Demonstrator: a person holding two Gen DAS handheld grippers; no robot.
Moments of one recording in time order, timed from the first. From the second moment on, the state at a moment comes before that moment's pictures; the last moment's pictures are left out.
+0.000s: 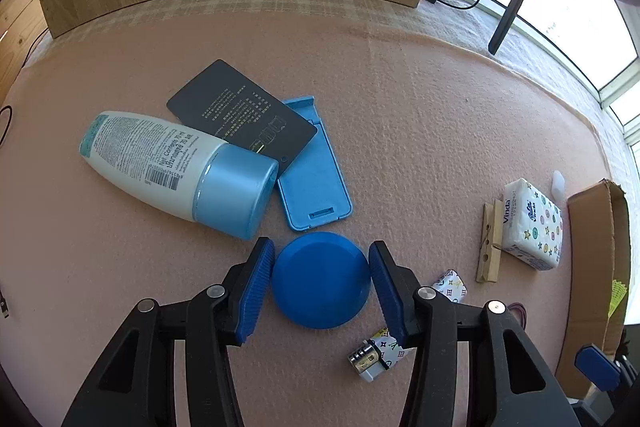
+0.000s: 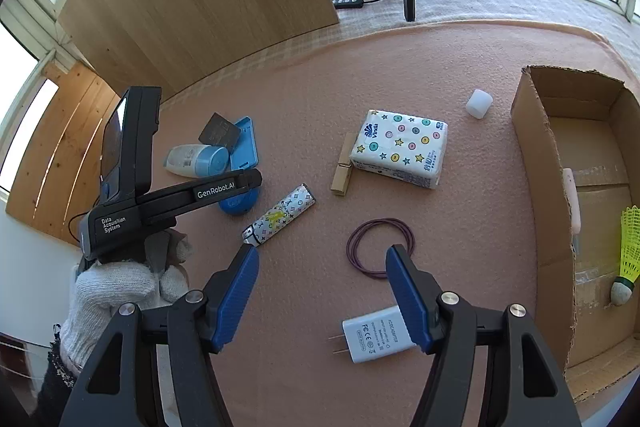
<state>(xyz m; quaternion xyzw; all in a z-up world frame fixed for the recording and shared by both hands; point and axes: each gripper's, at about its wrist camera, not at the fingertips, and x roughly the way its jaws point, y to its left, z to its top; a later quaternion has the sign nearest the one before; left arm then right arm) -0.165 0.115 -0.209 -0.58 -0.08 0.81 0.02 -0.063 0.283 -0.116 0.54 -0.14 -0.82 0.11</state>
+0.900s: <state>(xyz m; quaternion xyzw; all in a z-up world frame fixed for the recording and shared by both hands) -0.077 0.038 -0.208 -0.56 -0.08 0.82 0.03 -0.131 0.222 -0.178 0.62 -0.18 -0.75 0.10</state>
